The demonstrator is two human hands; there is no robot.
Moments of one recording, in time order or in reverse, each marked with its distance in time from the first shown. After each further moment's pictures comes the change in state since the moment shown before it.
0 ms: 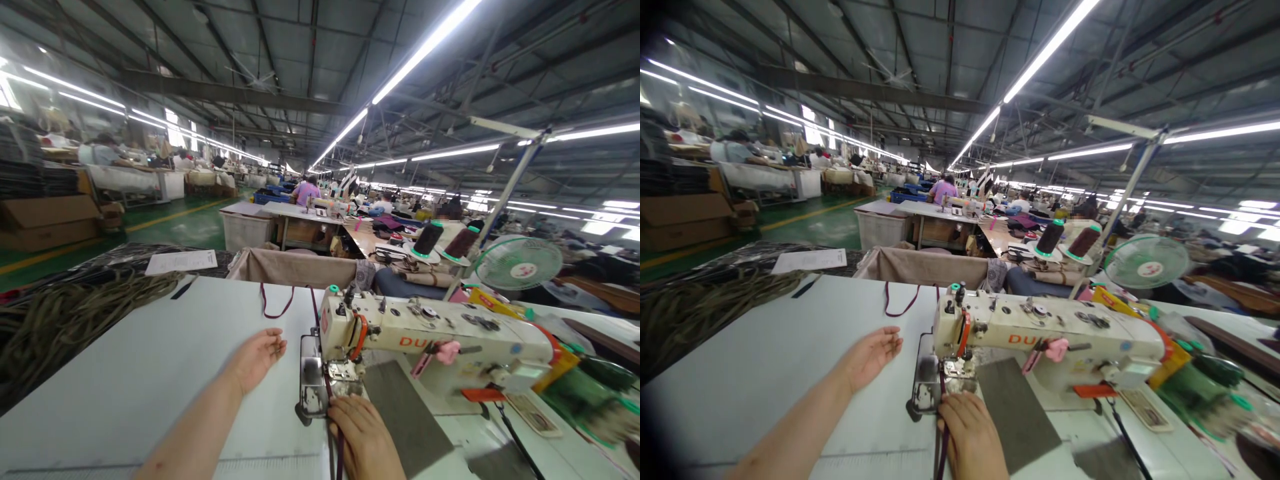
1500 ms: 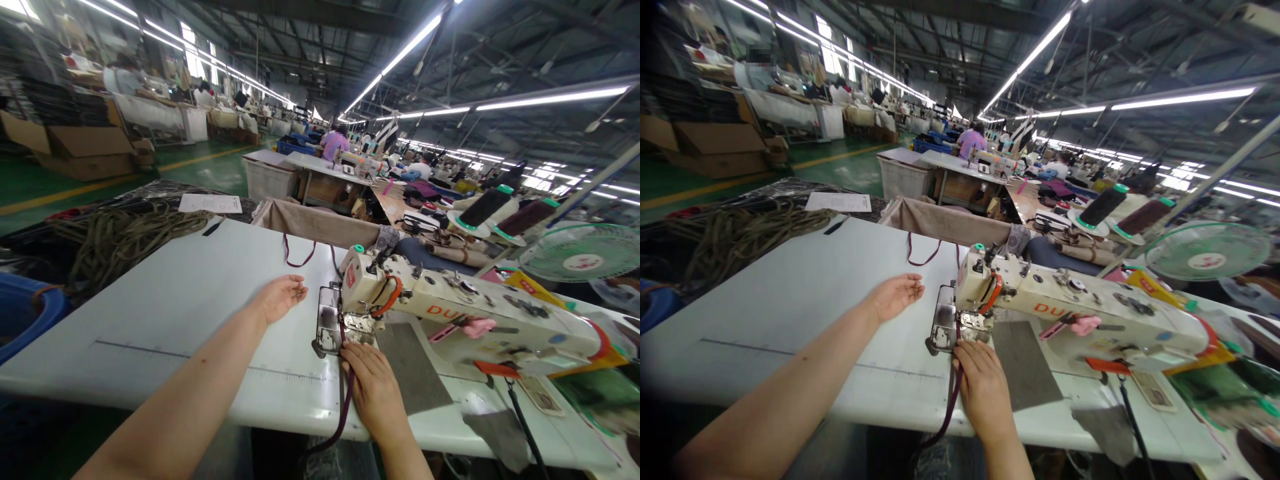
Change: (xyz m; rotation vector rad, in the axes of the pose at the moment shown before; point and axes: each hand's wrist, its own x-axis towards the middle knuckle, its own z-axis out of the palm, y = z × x) left_hand -0.002 0.007 0.000 0.005 -0.026 -0.023; right_hand 0.008 -0.010 -0.013 0.087 -0.096 0.075
